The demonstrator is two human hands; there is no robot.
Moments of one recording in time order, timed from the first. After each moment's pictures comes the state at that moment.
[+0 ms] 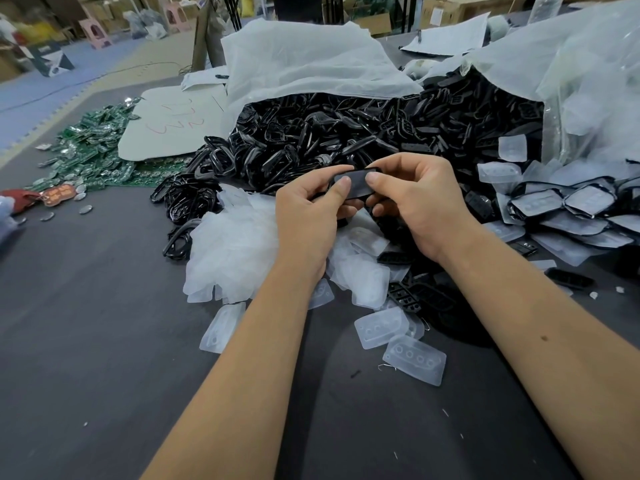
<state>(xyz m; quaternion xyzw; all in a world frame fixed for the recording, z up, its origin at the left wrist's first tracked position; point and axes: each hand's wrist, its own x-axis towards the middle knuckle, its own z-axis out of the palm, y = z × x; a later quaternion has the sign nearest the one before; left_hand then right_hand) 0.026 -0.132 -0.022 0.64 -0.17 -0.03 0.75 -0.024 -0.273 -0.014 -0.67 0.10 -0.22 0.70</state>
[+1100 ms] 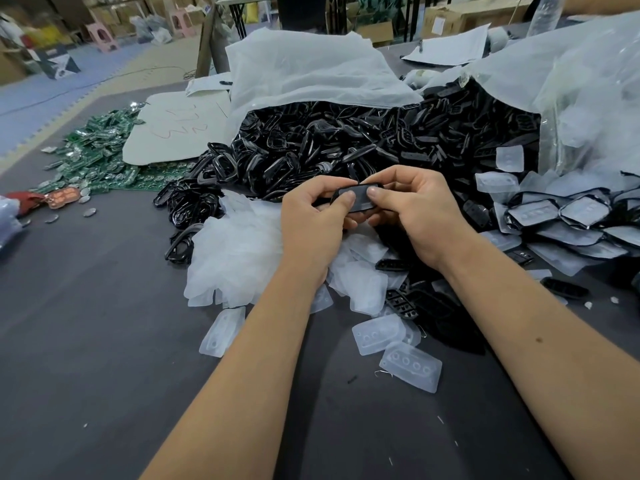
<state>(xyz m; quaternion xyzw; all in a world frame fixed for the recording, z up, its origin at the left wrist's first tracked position) 0.029 -0.135 -0.025 0.68 -0.18 -0.02 0.71 -0.022 -0.279 -0.018 -0.67 0.08 -0.19 0.71</state>
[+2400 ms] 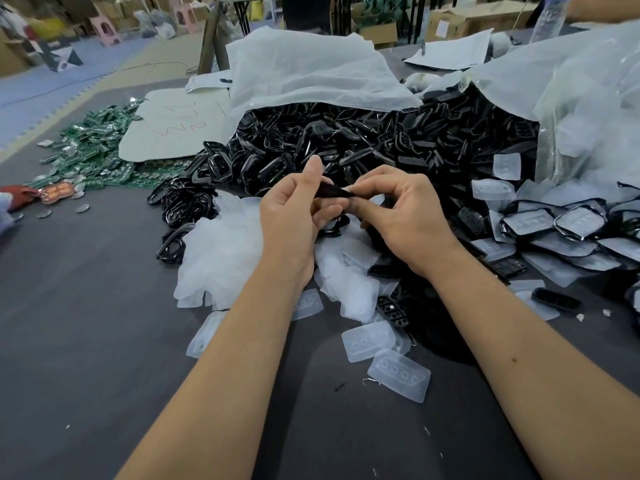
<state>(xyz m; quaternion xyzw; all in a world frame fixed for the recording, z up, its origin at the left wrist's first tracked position) 0.027 -0.129 -0.007 0.54 -0.10 -0.08 0.83 -0.026 -0.273 -0.014 -0.79 0.01 -0.24 0.57</state>
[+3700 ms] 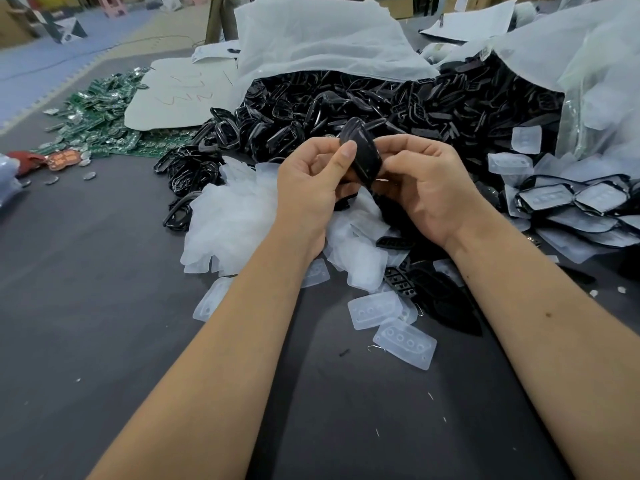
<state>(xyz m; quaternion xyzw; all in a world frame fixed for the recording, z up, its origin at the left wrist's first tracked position) 0.024 -0.132 -0.016 0.60 -0.17 -0.06 0.78 -0.025 -0.284 -0.014 -0.58 -0.01 -0.13 0.80</state>
